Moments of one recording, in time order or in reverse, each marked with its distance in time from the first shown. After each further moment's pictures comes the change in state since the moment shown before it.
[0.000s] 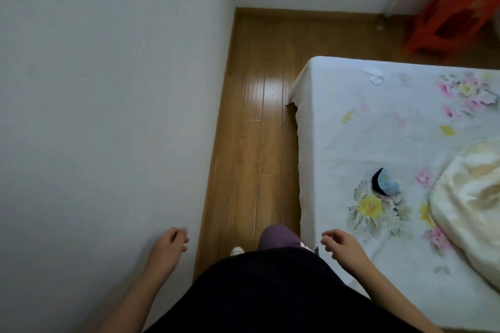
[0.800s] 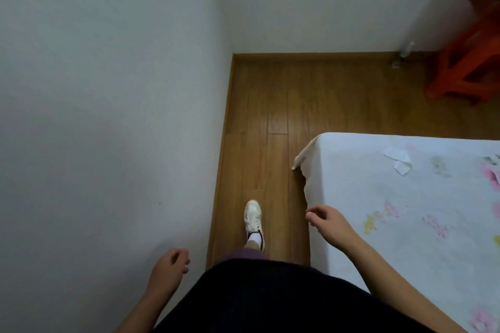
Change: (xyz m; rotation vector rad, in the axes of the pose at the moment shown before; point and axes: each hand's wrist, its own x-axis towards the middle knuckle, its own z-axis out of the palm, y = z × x) left_hand 0.278 0.346 0.008 0.051 0.046 0.006; right_hand 0.353 -0.365 -0.165 -0.025 -0.058 -0.188
